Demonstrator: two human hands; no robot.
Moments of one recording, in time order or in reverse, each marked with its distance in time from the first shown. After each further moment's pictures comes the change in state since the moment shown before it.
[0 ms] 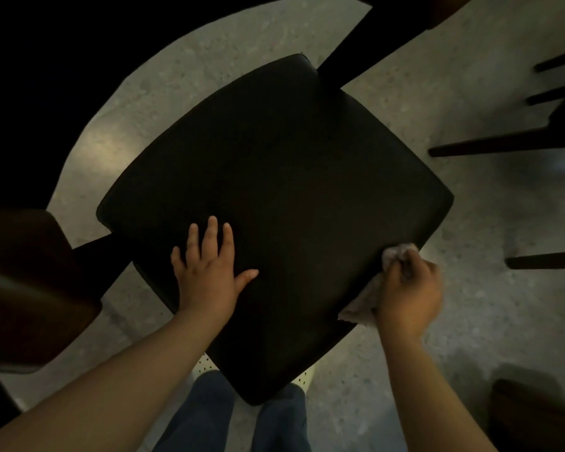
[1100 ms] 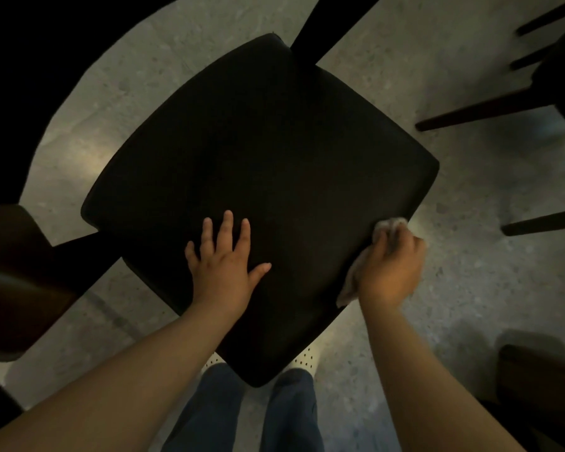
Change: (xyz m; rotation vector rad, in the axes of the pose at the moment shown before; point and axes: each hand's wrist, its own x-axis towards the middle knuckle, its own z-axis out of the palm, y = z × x) left_hand -0.012 0.025 0.014 0.046 0.000 0.113; right_hand -0.009 0.006 0.017 0.061 0.070 0.120
